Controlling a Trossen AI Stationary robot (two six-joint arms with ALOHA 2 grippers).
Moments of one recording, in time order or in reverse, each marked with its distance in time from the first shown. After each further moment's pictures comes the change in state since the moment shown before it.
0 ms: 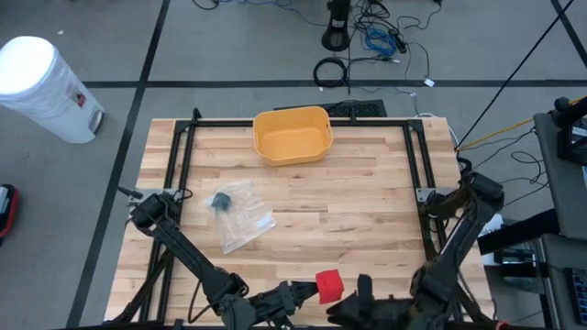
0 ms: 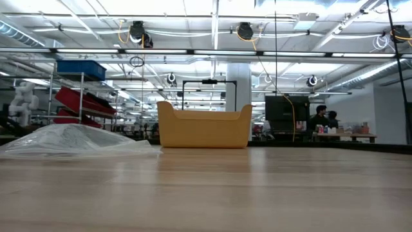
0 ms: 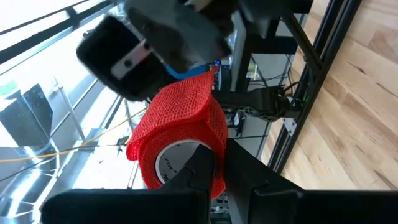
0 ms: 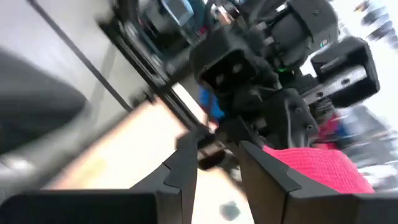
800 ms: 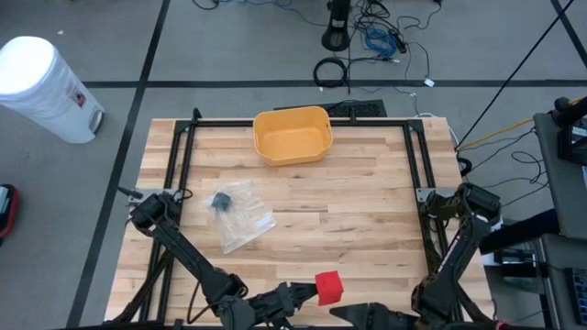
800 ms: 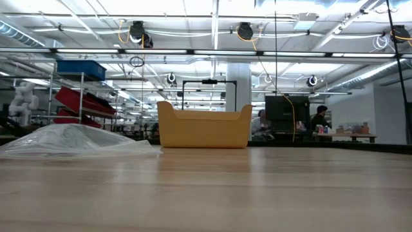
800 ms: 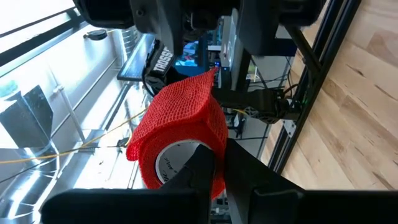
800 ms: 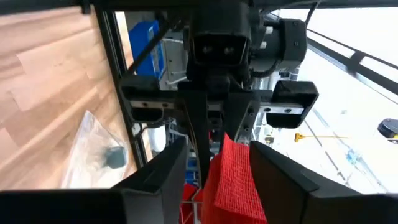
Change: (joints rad) left arm -0.001 0.000 0.000 0.000 0.001 -0.002; right arm 0.057 0.116 0.000 0.330 0.363 -0.818
